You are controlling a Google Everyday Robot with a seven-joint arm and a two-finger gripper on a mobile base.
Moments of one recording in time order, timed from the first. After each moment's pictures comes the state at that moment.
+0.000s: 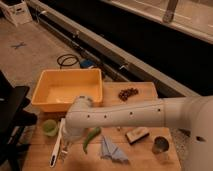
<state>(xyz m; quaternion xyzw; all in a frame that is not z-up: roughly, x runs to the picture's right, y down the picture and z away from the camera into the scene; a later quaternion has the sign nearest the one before) -0.171 0.244 0.675 -0.18 -0.38 -0.50 0.76</state>
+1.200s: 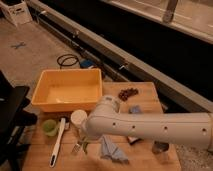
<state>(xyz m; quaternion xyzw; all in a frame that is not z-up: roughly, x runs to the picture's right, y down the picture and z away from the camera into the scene) -0.087 0.222 0.663 -0.17 -0.30 -0.40 0.85</state>
